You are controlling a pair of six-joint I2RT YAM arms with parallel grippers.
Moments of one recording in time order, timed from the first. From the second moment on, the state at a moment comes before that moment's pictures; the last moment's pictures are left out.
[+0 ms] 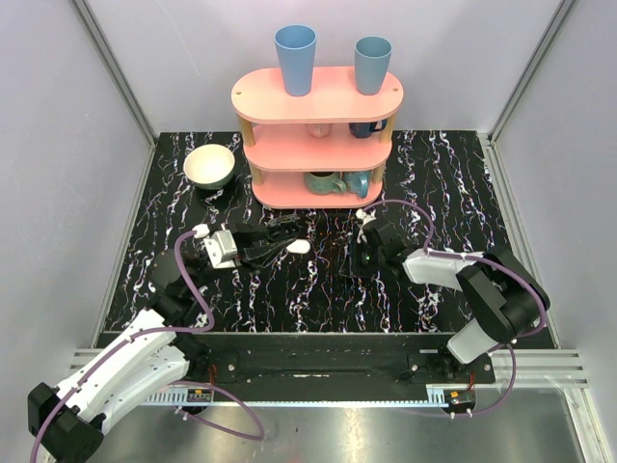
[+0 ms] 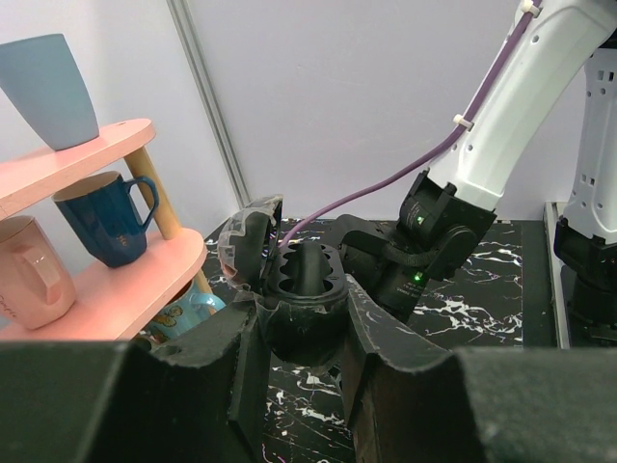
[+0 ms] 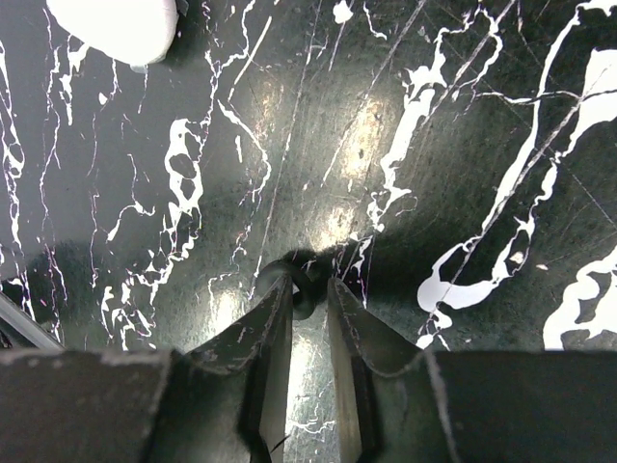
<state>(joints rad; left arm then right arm) -0.61 0.67 0.50 0.57 0.58 0.01 0.61 1.57 0.66 0.09 -0.22 0.55</state>
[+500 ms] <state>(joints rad) -0.61 0.67 0.50 0.57 0.58 -0.02 0.61 1.57 0.63 0.14 -0.26 0.52</state>
